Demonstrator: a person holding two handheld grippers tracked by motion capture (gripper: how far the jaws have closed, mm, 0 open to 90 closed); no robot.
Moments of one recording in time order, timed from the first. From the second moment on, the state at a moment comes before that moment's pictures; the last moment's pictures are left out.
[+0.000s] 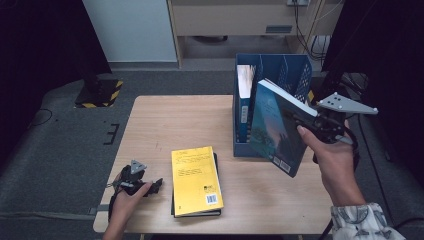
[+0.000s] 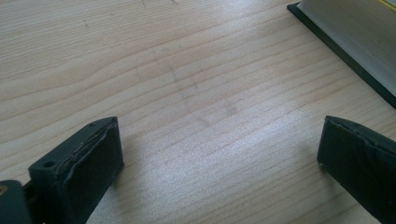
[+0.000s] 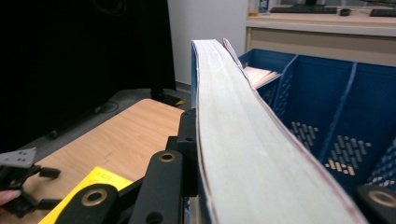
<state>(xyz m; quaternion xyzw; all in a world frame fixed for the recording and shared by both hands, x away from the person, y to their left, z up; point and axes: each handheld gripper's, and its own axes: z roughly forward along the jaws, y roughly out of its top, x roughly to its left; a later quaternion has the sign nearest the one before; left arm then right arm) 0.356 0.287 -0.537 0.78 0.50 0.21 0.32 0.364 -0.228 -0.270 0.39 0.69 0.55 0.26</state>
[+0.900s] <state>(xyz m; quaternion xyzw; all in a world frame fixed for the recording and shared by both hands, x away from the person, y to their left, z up) 0.356 0.286 -0.537 0.78 0.50 0.21 0.32 0.434 -0.218 -0.274 0.47 0.66 0.48 0.33</state>
